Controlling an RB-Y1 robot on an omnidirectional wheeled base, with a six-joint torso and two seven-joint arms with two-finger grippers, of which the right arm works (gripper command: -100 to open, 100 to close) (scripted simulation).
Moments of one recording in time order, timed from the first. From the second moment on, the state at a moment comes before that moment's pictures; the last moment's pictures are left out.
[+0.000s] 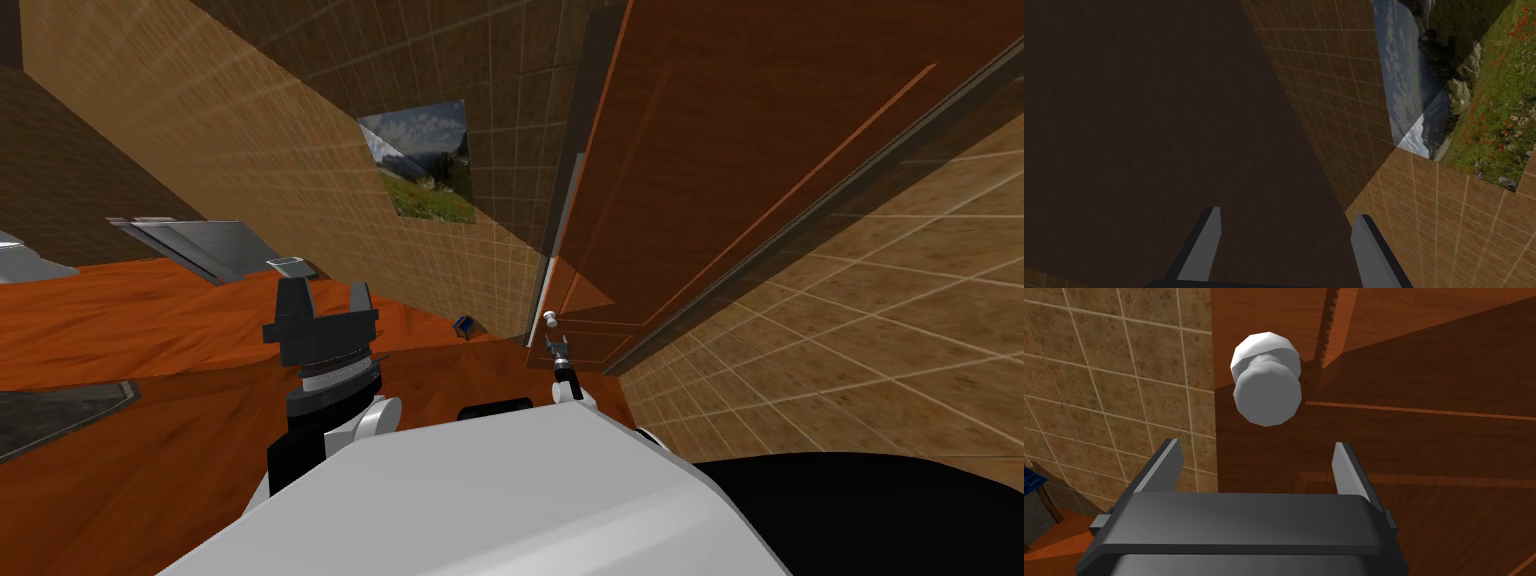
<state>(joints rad) -0.03 -0.25 0.18 -0.75 -0.54 -0.81 -1.37</state>
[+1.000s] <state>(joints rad) 0.02 -0.32 0.15 -0.75 -0.58 -0.84 -1.47</state>
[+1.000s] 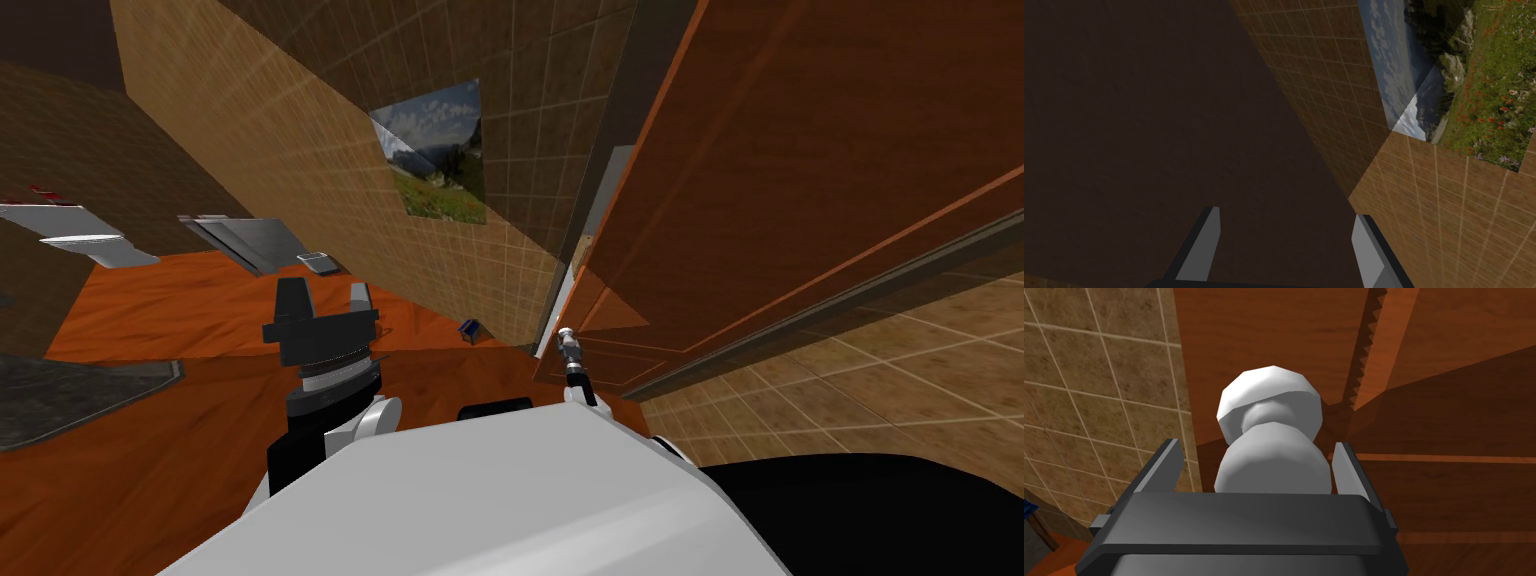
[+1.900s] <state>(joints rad) 0.04 -0.36 0.18 -0.76 -0.57 -0.85 -1.51</state>
